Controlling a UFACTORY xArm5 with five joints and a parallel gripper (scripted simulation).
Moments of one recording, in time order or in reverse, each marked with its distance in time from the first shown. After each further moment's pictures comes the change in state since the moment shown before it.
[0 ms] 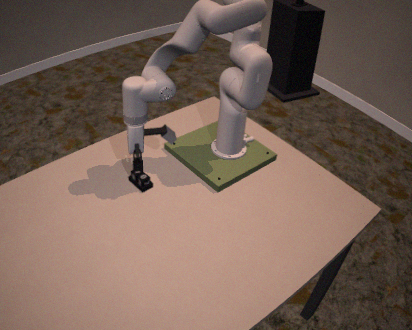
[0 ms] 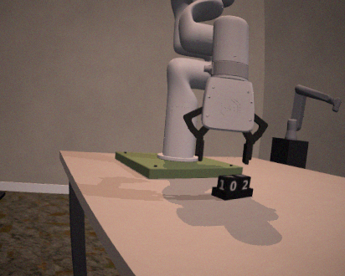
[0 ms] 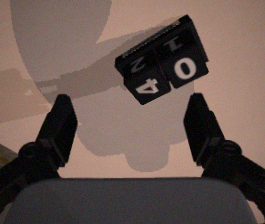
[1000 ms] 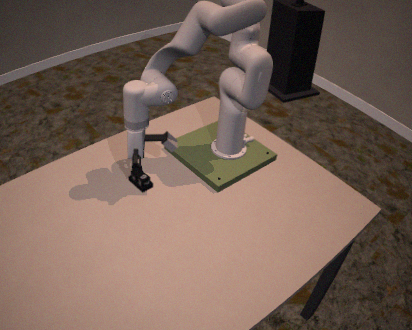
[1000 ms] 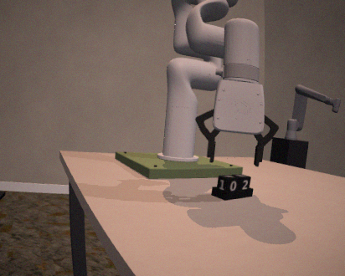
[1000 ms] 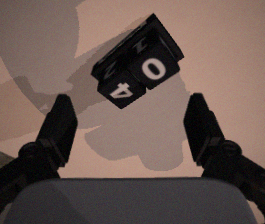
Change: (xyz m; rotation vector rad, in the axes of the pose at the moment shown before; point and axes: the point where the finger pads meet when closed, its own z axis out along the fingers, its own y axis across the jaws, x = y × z) arm 0.002 0.023 0.002 0.000 0.000 0.132
